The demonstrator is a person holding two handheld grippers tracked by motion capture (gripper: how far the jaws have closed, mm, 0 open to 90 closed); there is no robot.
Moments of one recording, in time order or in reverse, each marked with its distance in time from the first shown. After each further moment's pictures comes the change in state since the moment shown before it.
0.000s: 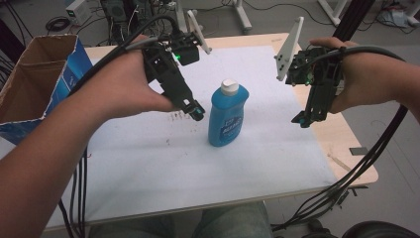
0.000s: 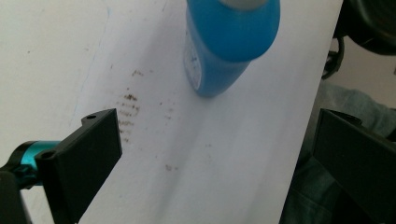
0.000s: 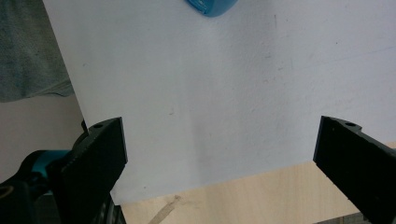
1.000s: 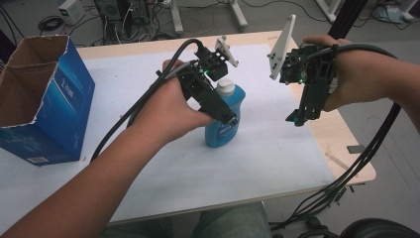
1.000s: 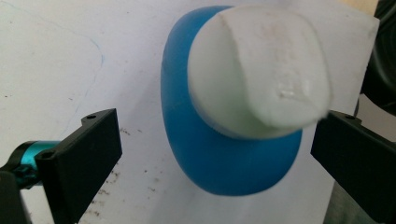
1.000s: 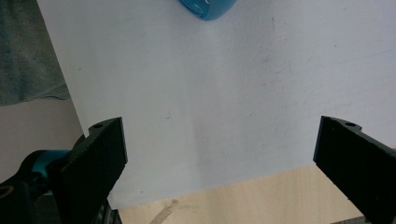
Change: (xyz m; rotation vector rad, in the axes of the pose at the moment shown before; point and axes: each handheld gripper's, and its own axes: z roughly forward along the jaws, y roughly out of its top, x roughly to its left) left arm -0.016 0.020 0.061 -0.168 0.077 -0.089; right arm -0.005 0.003 0.003 0.004 0.005 0.004
